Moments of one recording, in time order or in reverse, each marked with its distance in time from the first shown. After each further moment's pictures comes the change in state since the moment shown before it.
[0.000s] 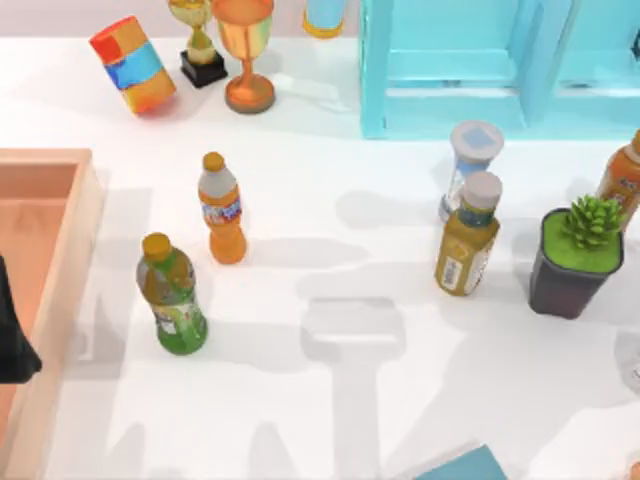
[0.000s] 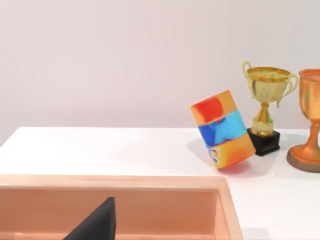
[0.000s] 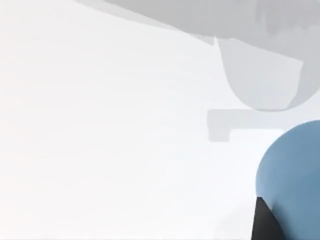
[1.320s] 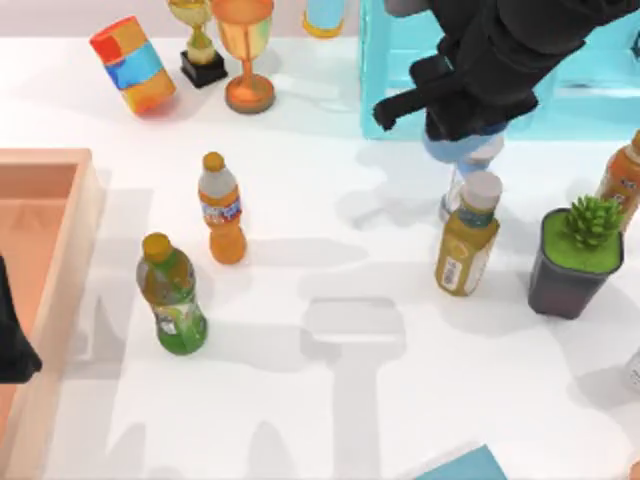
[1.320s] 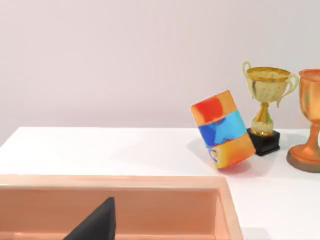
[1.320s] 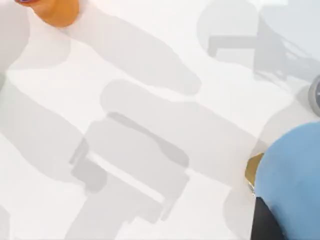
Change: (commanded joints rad) left arm 0.000 0.000 0.000 0.000 0.000 0.000; right arm 0.937 -0.074 0.388 -0.062 -0.055 1.998
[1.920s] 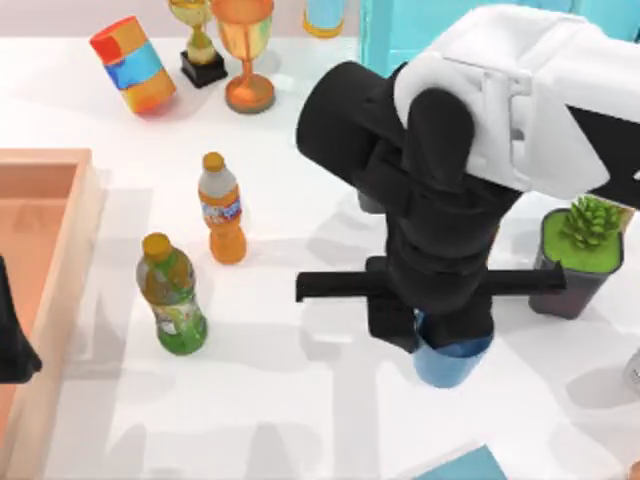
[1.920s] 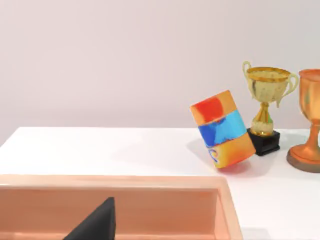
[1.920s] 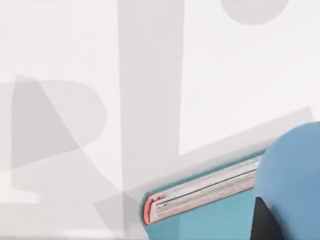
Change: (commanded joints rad) left arm 0.000 0.000 0.000 0.000 0.000 0.000; right arm 0.307 -0.032 -0.254 -0.163 0.066 0.795
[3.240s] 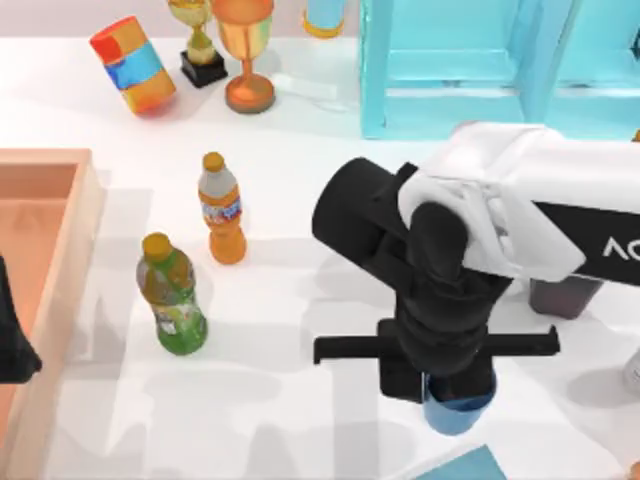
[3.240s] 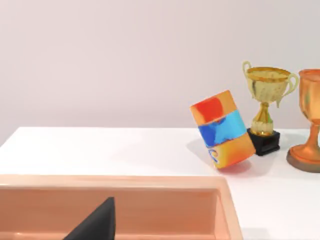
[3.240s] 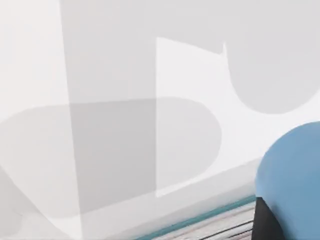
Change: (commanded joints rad) left arm 0.000 0.000 0.000 0.000 0.000 0.000; right arm -0.002 0.008 -0.265 0.245 0.009 0.019
